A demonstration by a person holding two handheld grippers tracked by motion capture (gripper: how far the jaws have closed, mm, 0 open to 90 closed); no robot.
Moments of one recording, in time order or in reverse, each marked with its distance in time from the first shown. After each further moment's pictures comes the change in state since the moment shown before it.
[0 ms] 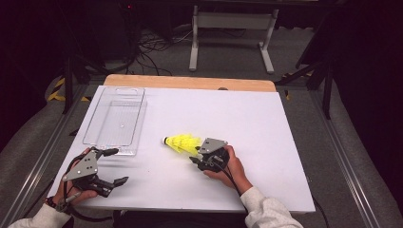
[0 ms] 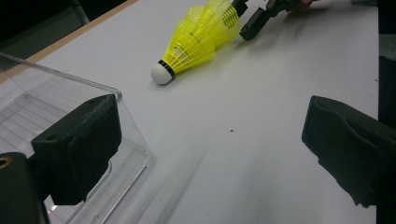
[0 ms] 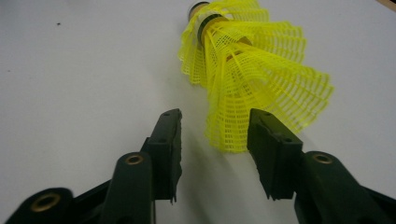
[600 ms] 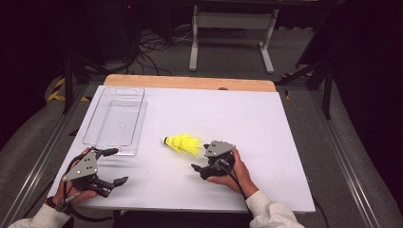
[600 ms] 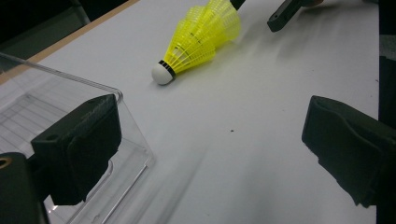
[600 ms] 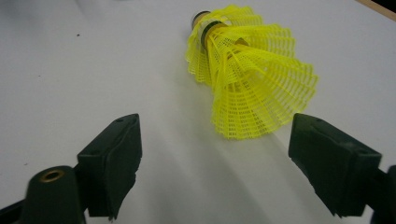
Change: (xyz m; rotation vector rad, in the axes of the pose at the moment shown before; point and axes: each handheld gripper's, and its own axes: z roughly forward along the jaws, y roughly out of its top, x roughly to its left) left arm 0.000 0.000 0.000 -0.002 0.002 0.002; right arm 0.004 -0.007 -0.019 -0.044 0.002 0.035
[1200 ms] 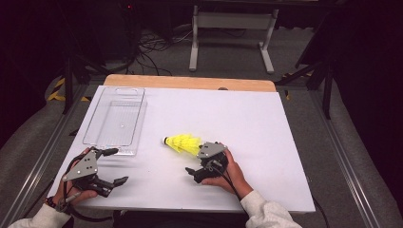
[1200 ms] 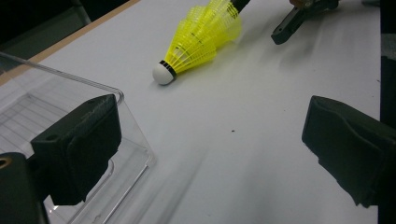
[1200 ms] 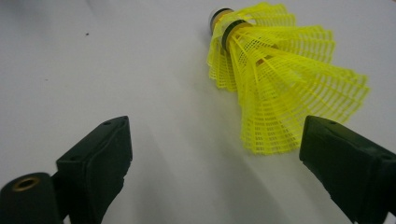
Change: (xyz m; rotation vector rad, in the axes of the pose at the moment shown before) left arm 0.000 0.000 0.000 0.001 0.004 0.001; right arm 0.011 0.006 0.017 0.026 0.025 -0.010
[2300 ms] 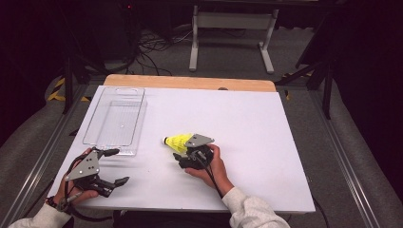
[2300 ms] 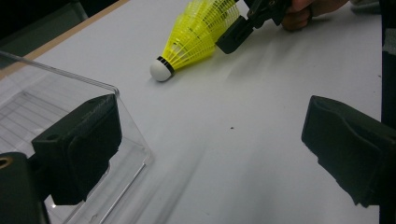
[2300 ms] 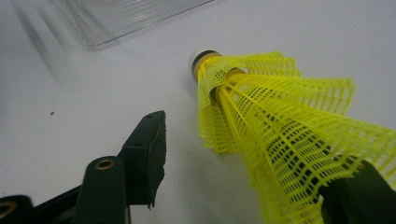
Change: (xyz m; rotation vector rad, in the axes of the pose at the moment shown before) left arm 0.000 0.000 0.003 0.016 -0.004 0.005; right arm 0.005 0.026 0.039 -0.052 -0.084 0.195
